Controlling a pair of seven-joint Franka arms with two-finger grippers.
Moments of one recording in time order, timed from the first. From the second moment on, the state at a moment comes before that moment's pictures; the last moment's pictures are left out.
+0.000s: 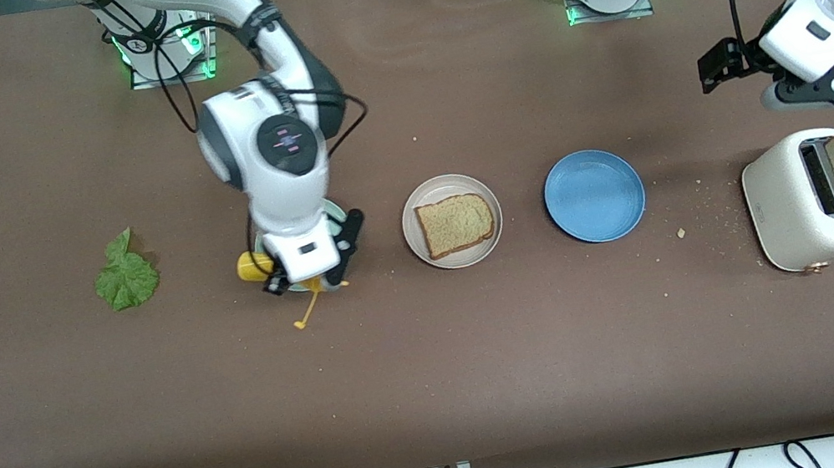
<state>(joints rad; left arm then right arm) -0.02 0.06 -0.09 -1.63 0.03 1.51 -0.02 0.92 0.61 -0.53 -1.42 0.02 1.95 -0.70</state>
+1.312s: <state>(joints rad) 0.12 0.20 -0.12 -1.59 0.05 1.58 0.11 0.55 0.37 -0.76 -2.10 1.19 1.76 -2.05</state>
